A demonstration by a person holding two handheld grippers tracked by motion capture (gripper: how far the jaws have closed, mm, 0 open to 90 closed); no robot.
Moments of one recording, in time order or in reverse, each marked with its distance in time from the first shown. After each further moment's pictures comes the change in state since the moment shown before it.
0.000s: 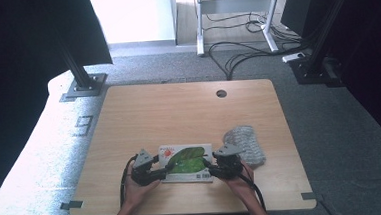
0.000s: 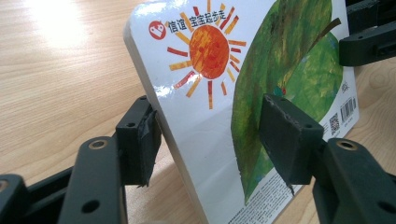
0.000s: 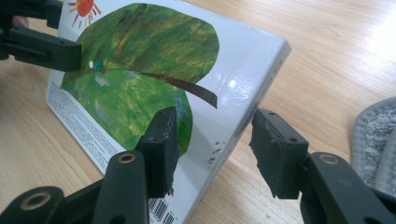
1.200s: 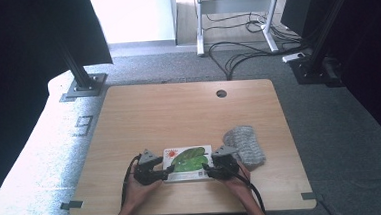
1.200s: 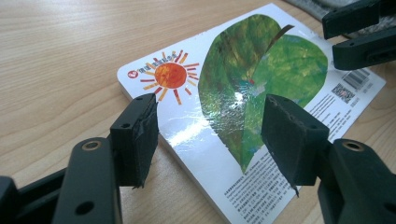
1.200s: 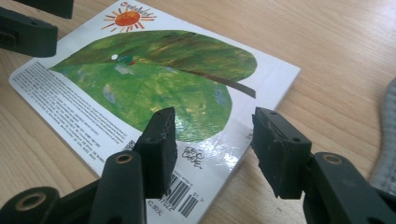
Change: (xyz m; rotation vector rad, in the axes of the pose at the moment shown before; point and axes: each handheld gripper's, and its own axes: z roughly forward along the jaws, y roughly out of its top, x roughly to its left) left arm 0.001 -0.002 0.013 0.137 0.031 -0.035; right arm -0.003 -0.014 0.026 0.094 -0.010 0.025
